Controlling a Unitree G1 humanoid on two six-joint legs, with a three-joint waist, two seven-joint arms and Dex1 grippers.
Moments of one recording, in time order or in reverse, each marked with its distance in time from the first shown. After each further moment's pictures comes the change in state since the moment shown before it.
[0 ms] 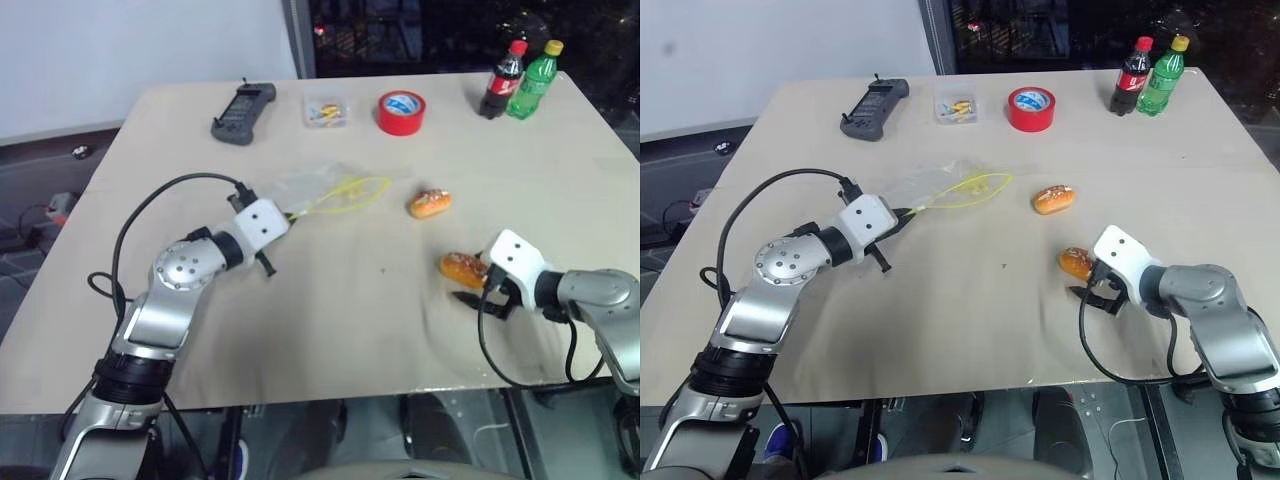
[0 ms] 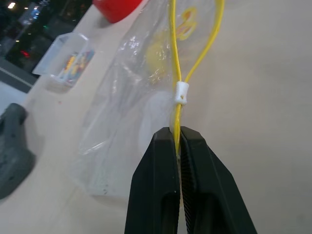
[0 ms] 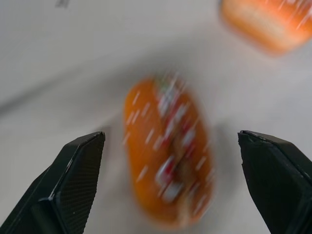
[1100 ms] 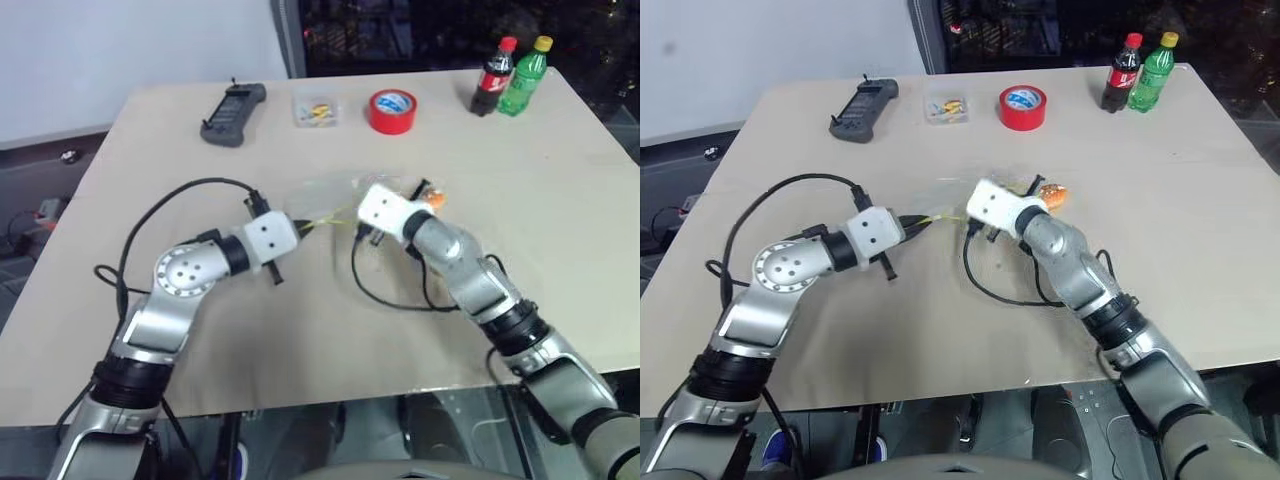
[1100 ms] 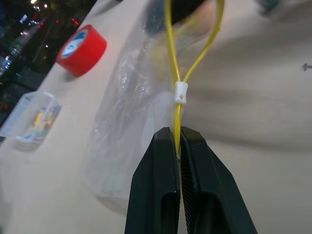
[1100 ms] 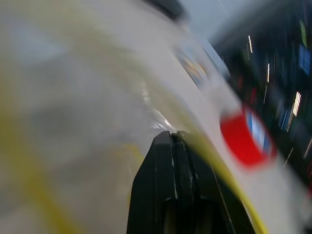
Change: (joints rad) left arm 0.018 0.034 -0.004 -0.019 -0.038 -0.157 -0.089; right arm -0.521 0.381 0.564 0.562 -0.491 -0.590 -0.563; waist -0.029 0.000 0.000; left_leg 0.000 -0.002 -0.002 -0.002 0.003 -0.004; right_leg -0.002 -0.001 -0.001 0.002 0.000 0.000
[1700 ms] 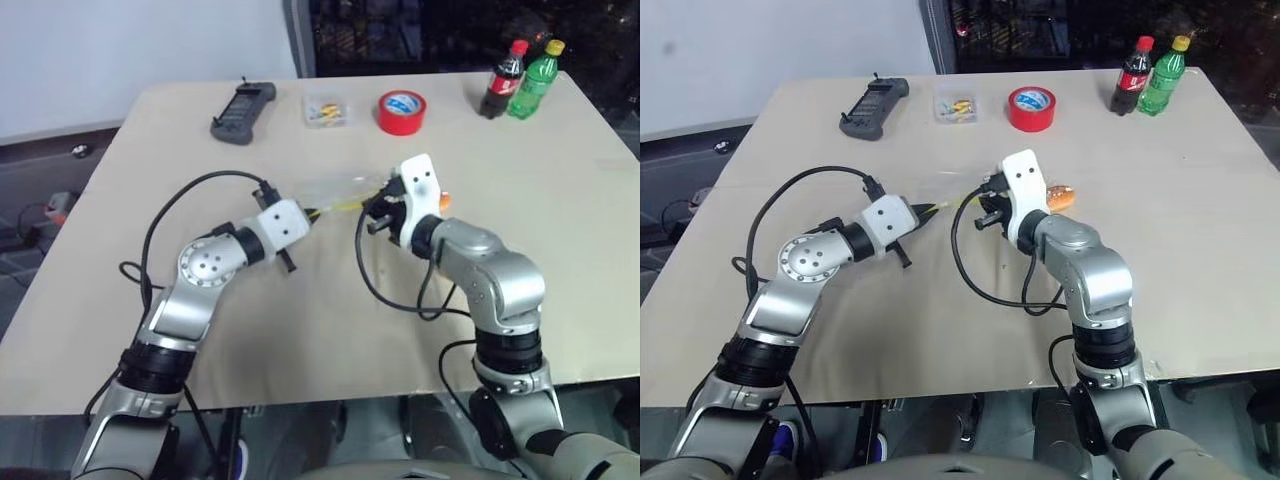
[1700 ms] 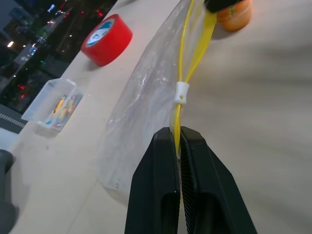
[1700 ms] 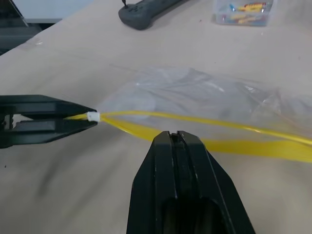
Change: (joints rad) left arm -0.057 -0.100 -0.055 0.059 0.066 0.033 0.096; right arm 0.081 0.404 -0.521 -0.406 0.554 0.866 0.029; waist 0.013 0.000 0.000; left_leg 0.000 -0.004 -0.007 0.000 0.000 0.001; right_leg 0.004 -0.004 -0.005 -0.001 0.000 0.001
